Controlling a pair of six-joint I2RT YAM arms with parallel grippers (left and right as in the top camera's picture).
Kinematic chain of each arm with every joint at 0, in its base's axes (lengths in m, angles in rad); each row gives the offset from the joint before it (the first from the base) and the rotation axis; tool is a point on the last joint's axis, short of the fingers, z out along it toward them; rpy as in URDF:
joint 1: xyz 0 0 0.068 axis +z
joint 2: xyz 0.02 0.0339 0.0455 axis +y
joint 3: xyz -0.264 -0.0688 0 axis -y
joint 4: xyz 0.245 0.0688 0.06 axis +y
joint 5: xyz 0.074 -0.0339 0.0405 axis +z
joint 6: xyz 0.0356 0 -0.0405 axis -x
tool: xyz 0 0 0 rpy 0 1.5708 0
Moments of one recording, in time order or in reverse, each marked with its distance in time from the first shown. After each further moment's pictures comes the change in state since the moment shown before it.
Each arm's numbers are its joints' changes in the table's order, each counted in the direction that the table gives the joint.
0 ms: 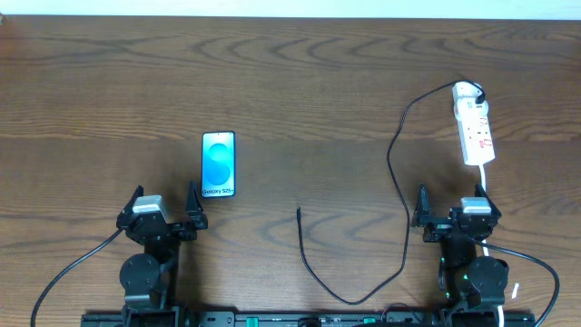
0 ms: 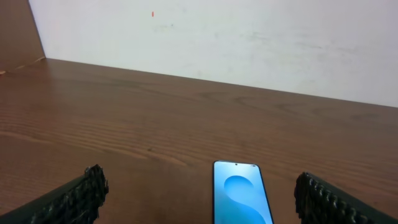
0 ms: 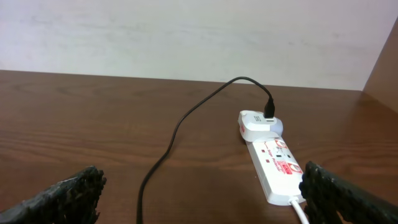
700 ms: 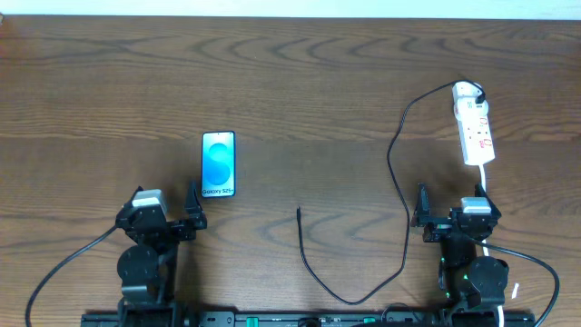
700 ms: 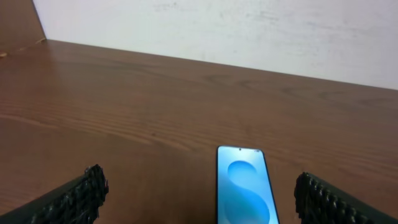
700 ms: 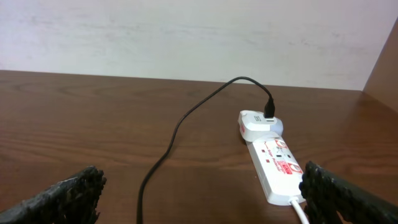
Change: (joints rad) left arm 0.000 0.130 0.088 0.045 0.008 0.000; right arm 0.000 0.000 0.000 0.000 0.000 0.000
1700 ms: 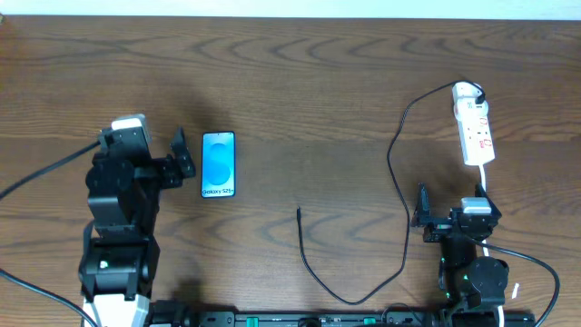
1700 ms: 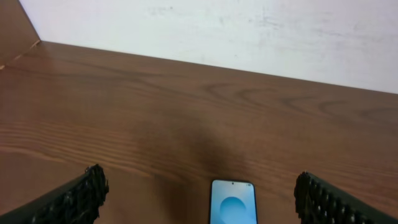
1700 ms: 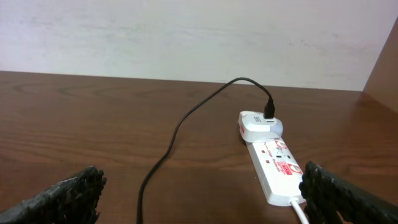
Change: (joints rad) left arm 0.000 0.644 0.587 0.126 0.000 -0.002; right arm 0.000 -0.002 0.000 0.000 0.000 0.000
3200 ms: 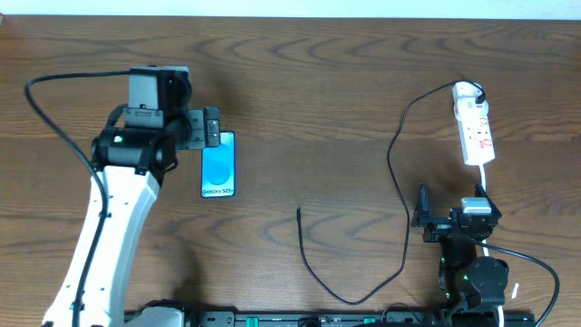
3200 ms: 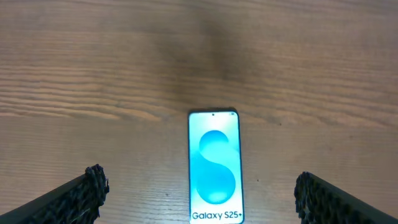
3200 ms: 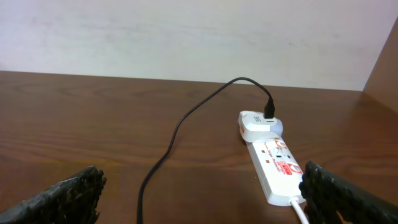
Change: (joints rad) left arm -0.128 0.581 0.538 0.519 0.000 -0.023; right arm 0.000 0.000 0.000 0.000 0.000 0.000
